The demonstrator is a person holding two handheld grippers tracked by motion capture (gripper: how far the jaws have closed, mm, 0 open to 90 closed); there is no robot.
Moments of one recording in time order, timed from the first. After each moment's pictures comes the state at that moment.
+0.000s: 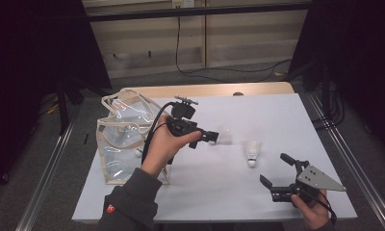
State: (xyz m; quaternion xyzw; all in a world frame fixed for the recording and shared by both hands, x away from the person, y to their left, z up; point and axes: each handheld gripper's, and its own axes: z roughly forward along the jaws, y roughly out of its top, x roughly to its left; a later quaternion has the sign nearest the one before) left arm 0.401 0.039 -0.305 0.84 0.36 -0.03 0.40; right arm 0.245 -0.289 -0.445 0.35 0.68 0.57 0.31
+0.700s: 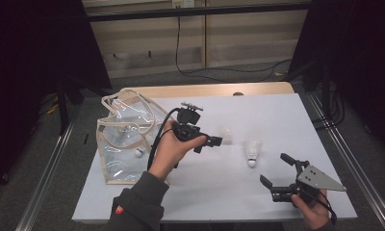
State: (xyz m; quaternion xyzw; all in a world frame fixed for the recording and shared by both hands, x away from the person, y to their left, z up) left arm 0.401 0.027 -0.327 0.84 0.37 -0.03 0.40; right arm 0.245 -0.290 -0.445 0.35 0.68 0.57 0.31
